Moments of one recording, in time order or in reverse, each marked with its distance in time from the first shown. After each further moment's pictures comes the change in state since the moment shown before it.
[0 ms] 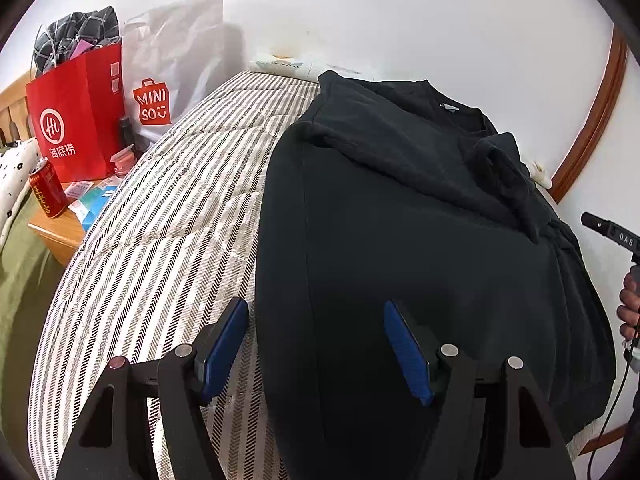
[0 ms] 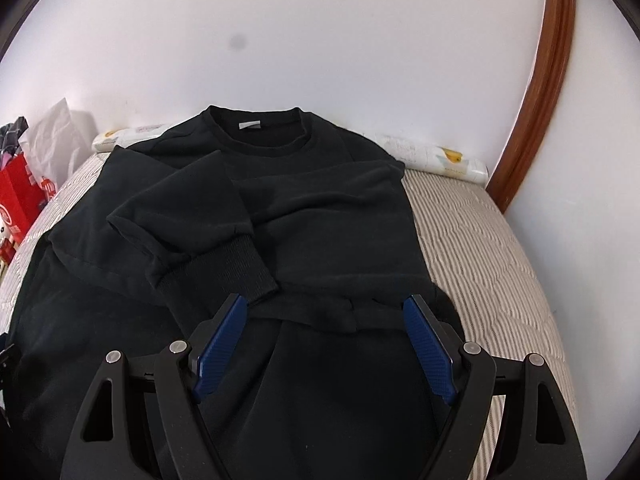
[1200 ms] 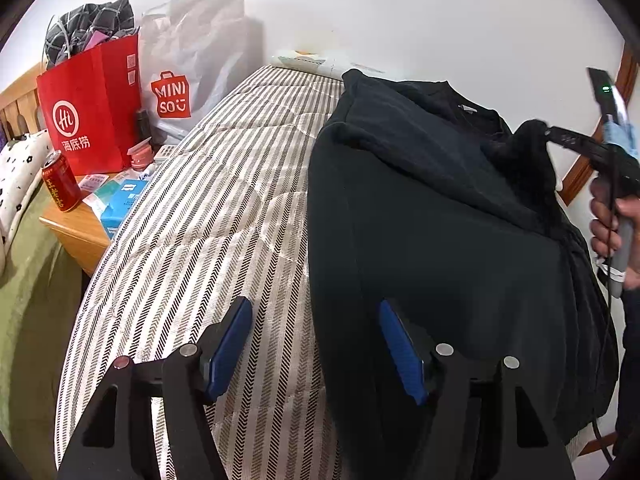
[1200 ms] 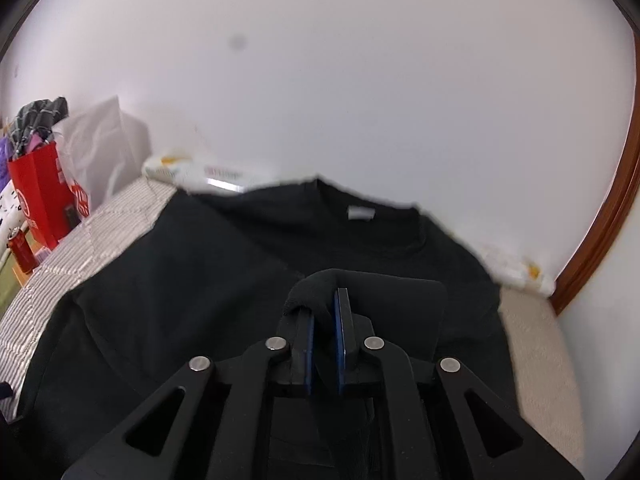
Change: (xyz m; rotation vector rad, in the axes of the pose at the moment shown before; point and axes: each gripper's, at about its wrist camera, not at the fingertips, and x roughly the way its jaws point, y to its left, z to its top) left arm -0.004 0.025 0.003 -0.013 0.027 0.031; right arm 0.038 0.146 0.088 -0.178 -0.150 0.079
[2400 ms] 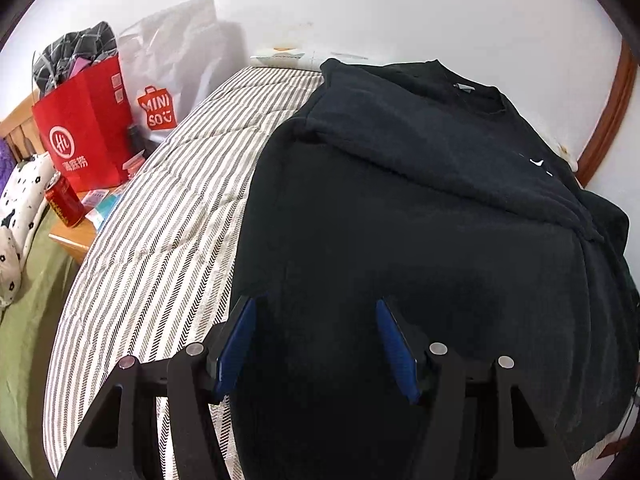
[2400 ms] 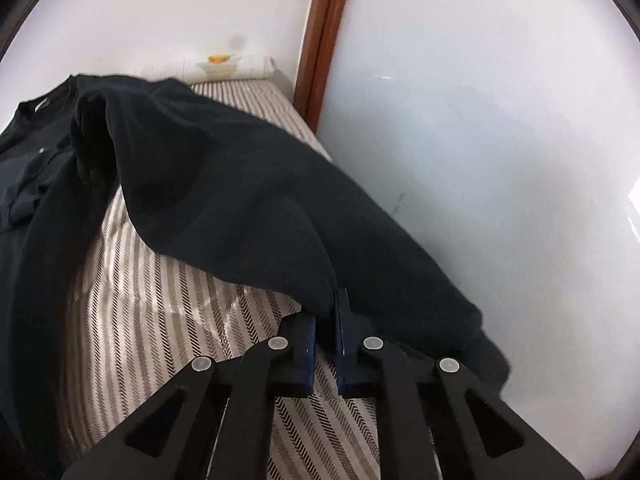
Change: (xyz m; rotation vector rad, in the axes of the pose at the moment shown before) left arm 0.014 -0.055 0.009 0.063 0.021 0.100; right arm -0.072 -0.338 -0.264 0.393 0.280 -0.438
